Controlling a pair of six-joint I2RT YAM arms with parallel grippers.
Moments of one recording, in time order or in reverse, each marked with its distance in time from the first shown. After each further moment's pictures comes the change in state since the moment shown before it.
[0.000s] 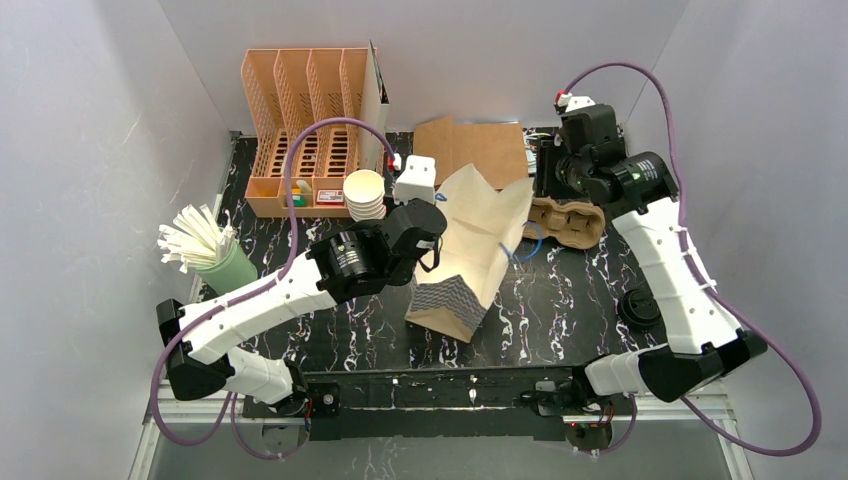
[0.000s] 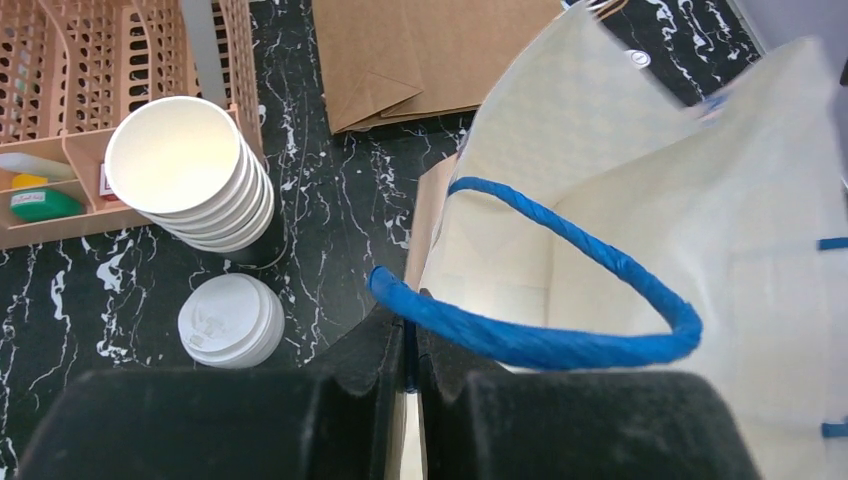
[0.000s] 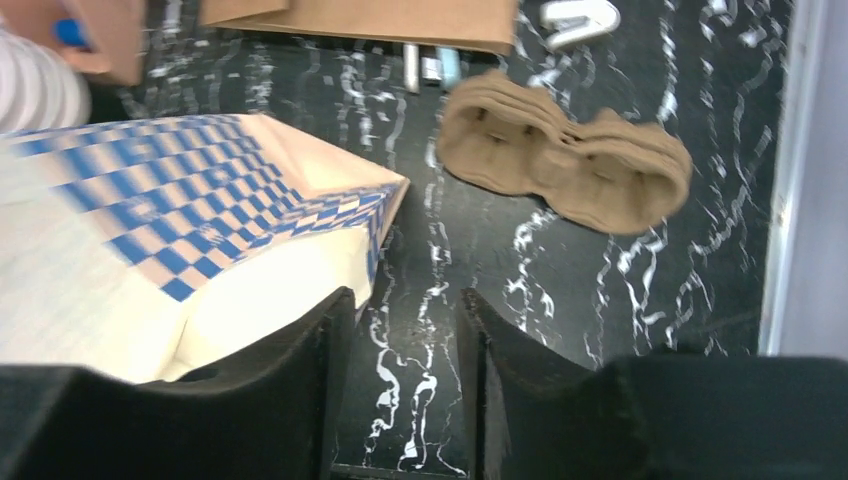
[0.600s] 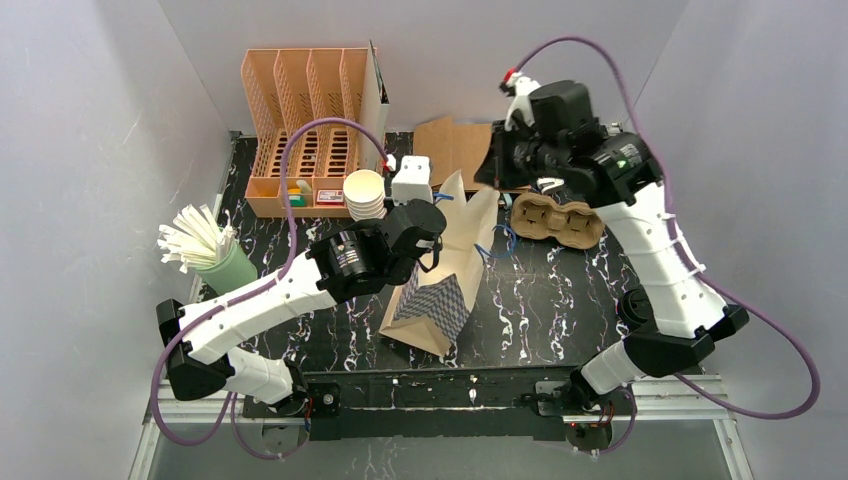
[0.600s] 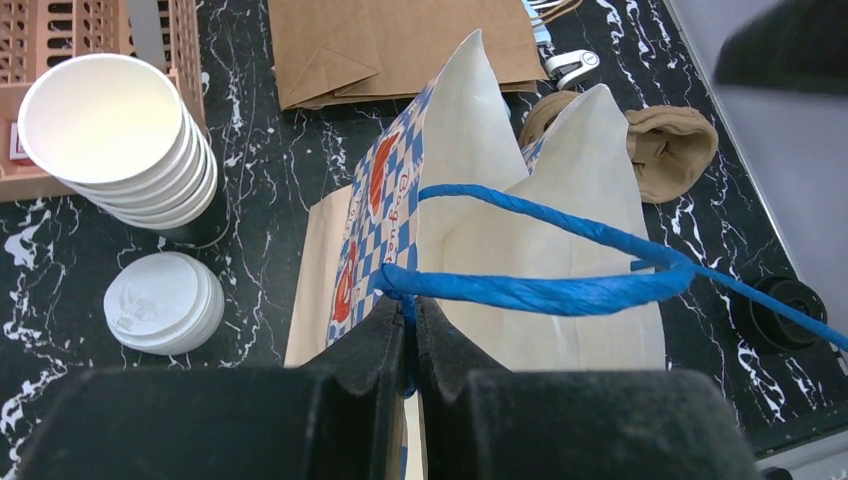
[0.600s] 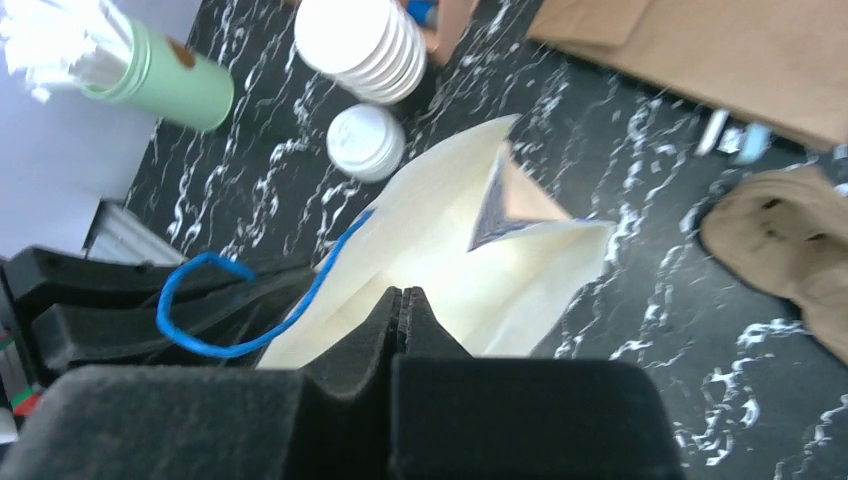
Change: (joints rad) left arm 0.000 0.000 0.000 0.013 0.079 -0.103; right arm 0.160 0.141 0.352 -0.027 -0.359 0.043
